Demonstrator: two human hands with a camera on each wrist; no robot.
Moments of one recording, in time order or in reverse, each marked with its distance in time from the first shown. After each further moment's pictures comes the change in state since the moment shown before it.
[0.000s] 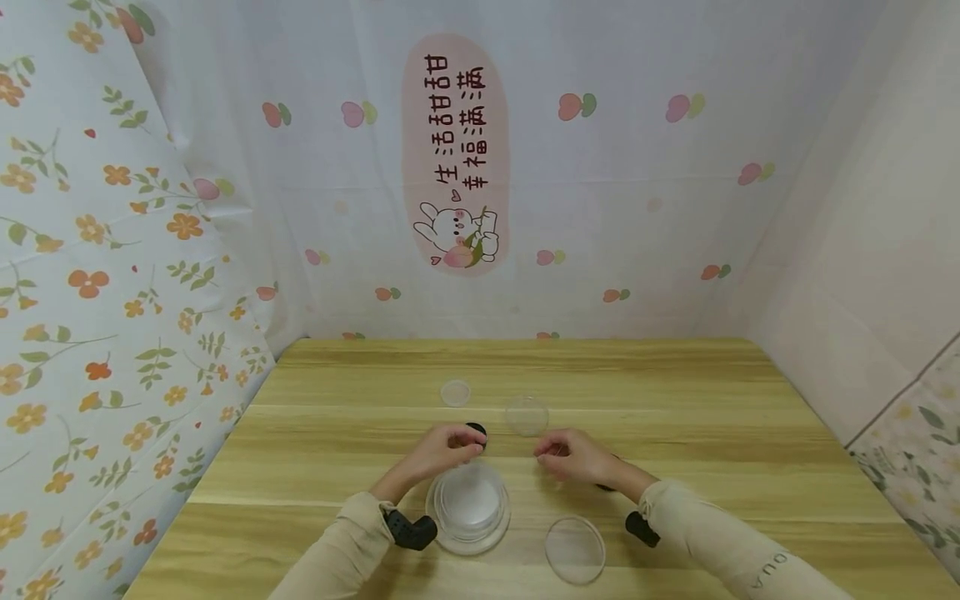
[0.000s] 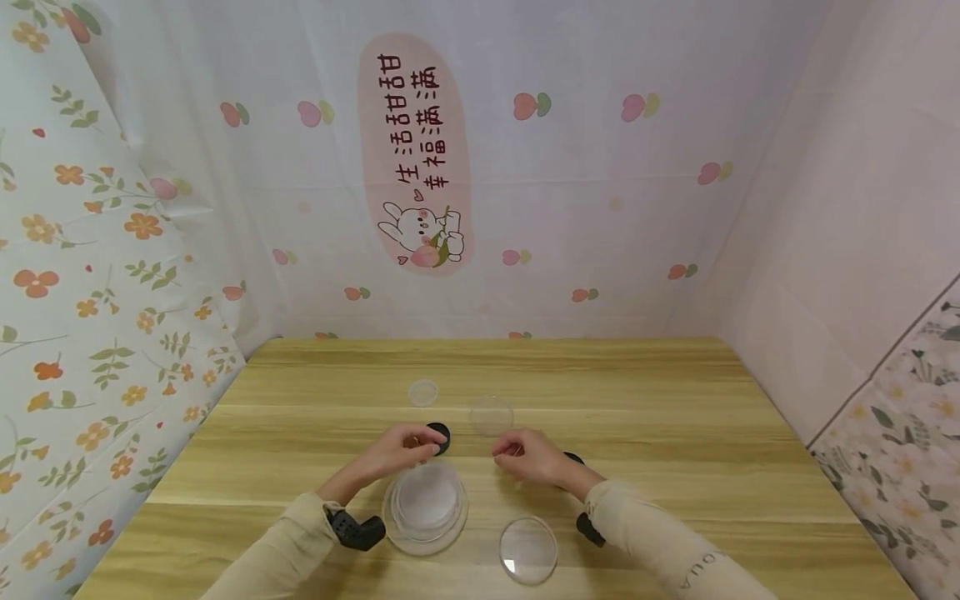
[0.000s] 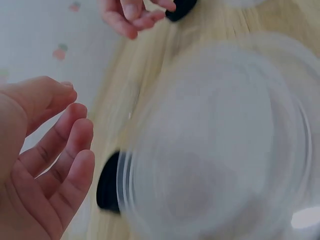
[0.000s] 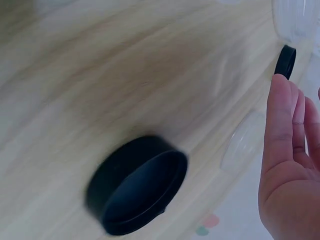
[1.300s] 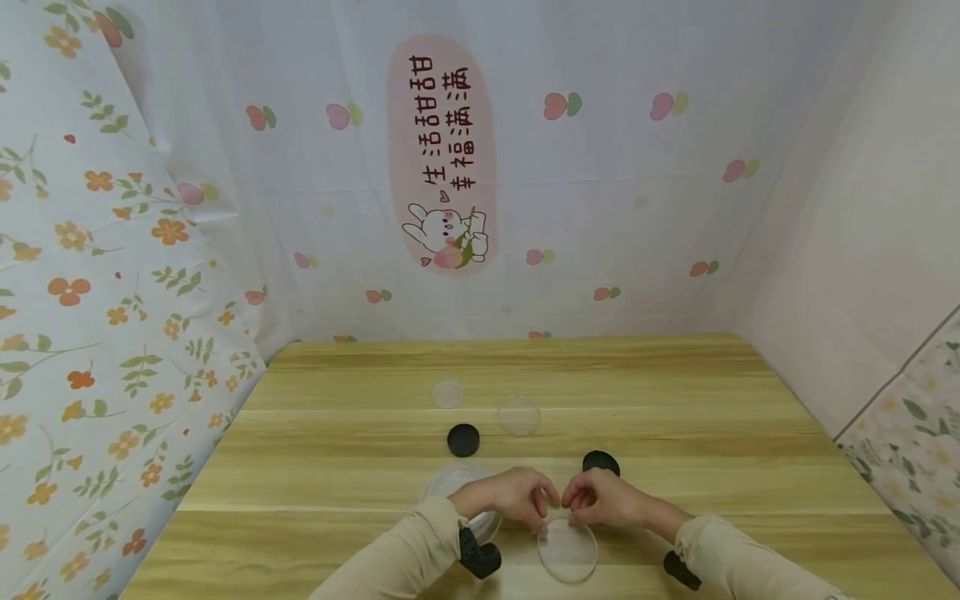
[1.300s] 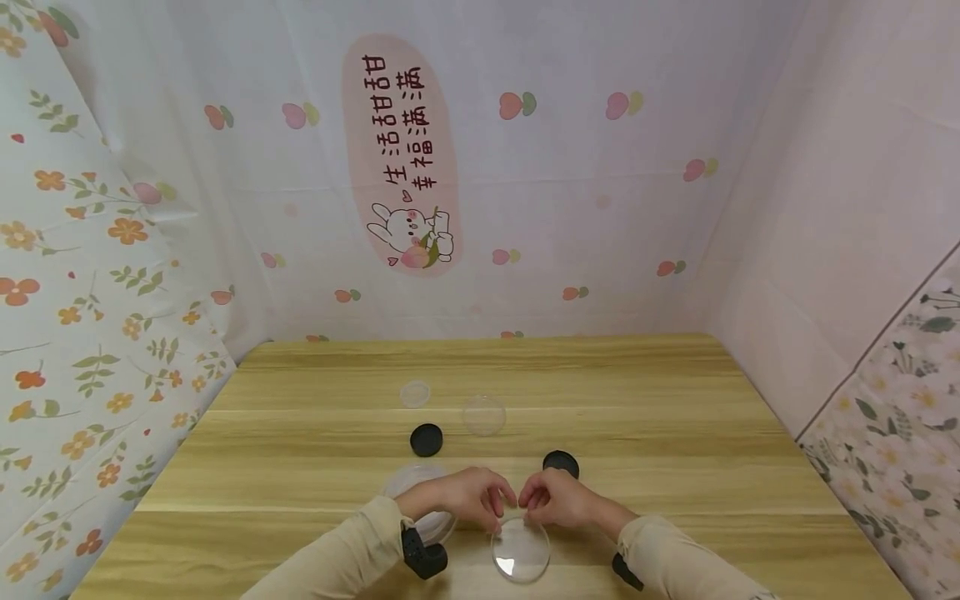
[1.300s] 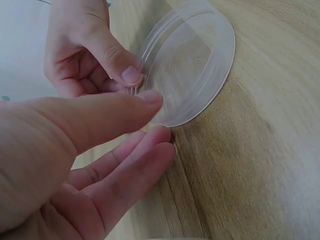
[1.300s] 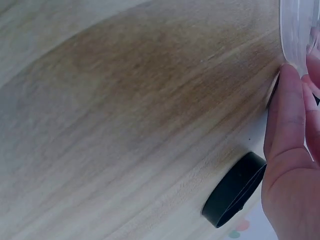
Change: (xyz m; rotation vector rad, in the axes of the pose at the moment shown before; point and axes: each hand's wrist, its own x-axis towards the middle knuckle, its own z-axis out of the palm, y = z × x) left_hand 0.038 0.037 0.094 0.293 -0.459 -0.044; right_hand -0.053 0.029 -0.002 -0.034 -0.114 -0.021
